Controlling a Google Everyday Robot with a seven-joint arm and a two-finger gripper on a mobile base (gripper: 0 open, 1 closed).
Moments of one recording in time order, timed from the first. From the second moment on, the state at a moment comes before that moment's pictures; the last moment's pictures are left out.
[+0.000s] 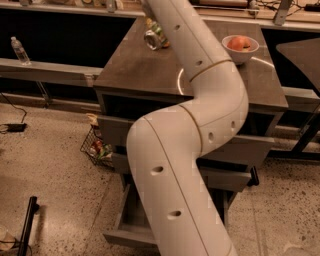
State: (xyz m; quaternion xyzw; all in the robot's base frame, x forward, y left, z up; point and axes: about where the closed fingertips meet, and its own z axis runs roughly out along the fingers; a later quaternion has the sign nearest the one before) arm 0.856 -0.022 0.931 -0.92 0.26 -0.29 0.07
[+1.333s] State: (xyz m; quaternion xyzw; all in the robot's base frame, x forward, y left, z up) arm 0.792 -0.108 0.953 -0.88 0.30 -0.30 0.22
